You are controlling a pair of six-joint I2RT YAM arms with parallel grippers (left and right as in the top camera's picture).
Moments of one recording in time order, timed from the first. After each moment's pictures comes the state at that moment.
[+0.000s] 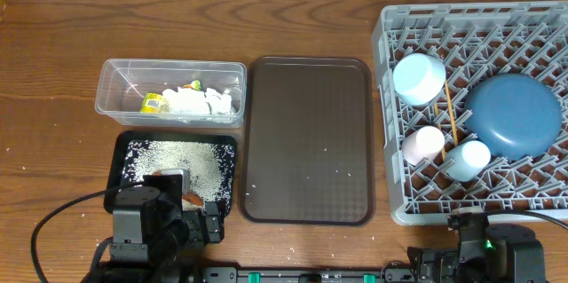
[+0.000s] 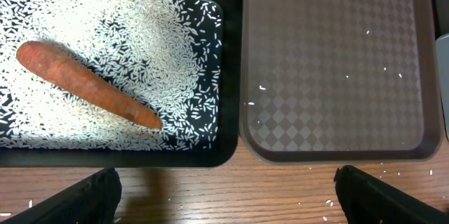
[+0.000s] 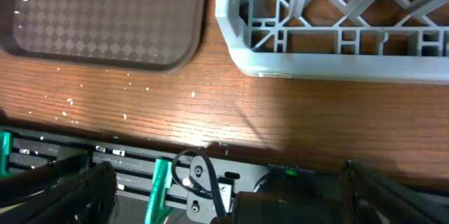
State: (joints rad) left arm -0.06 0.42 0.66 -1.20 0.22 -0.20; right arm 0.12 0.33 0.82 -1.58 -0.18 0.13
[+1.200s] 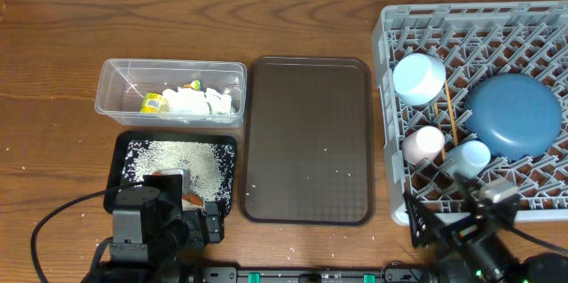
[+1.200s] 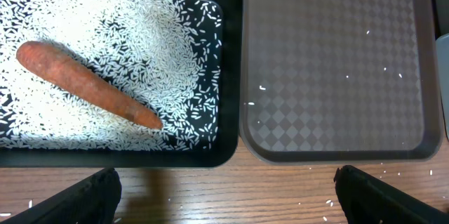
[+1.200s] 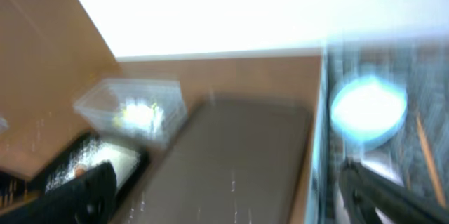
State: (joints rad) left arm -0.06 0.42 0.66 -1.20 0.22 -0.20; right arm 0.12 0.15 0.73 -0.76 -0.35 0.25
